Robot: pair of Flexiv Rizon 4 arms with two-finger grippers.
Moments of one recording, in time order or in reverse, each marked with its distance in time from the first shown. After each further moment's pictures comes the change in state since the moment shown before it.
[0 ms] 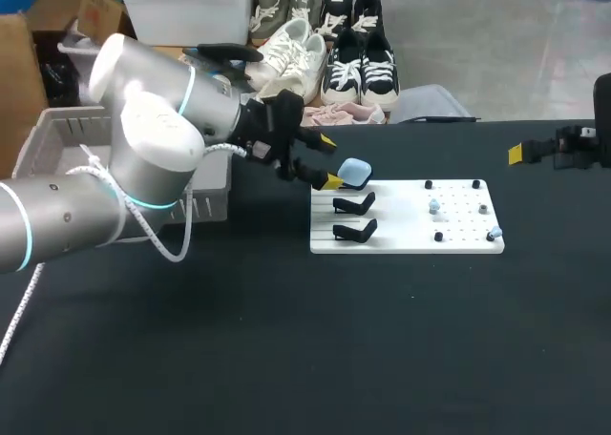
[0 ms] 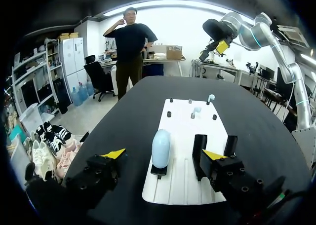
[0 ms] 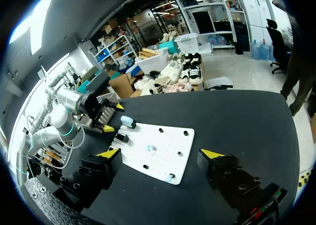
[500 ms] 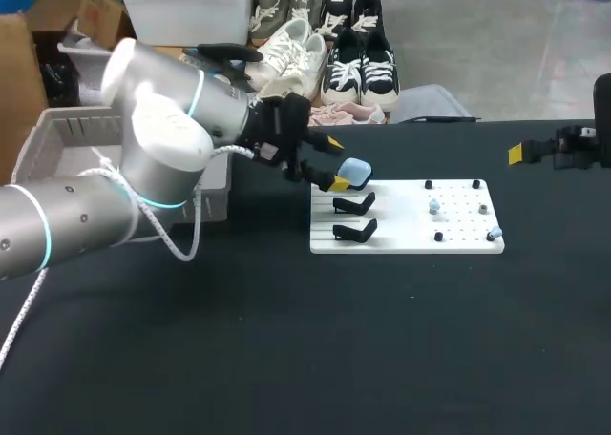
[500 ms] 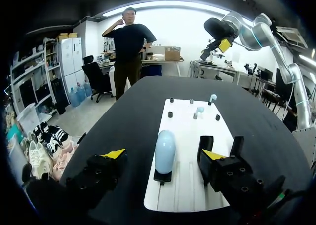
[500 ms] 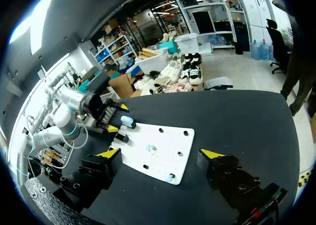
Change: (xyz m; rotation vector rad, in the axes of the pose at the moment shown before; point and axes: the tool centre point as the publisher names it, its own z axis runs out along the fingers) left arm 0.002 0.005 0.016 0.020 -0.014 -0.003; right arm 0.000 0.000 0.000 0.000 0.000 0.000
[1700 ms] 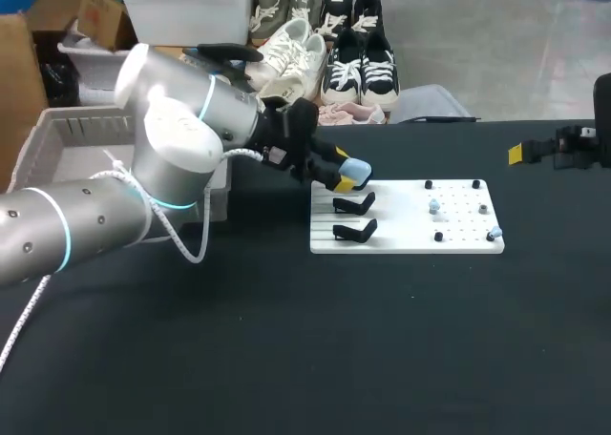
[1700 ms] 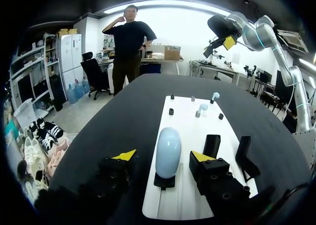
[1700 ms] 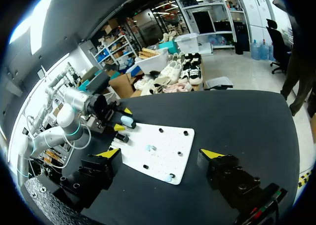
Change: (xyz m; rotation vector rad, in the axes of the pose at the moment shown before) left arm 0.006 0.002 0.018 0.024 0.005 -0.026; right arm 0.000 0.000 0.000 0.000 0.000 0.000
